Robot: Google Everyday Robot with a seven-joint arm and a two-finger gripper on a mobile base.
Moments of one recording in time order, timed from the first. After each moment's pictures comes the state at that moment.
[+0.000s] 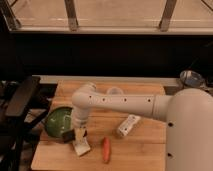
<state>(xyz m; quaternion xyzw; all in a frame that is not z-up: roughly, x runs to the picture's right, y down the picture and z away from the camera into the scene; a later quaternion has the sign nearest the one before) -0.155 0.228 0.752 -0.40 -0.24 -0.14 0.87</state>
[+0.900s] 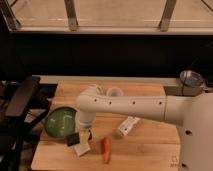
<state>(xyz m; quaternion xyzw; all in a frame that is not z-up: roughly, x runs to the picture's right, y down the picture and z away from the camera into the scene) -0.126 0.237 0.724 -0.40 -0.22 -0.13 0.88</state>
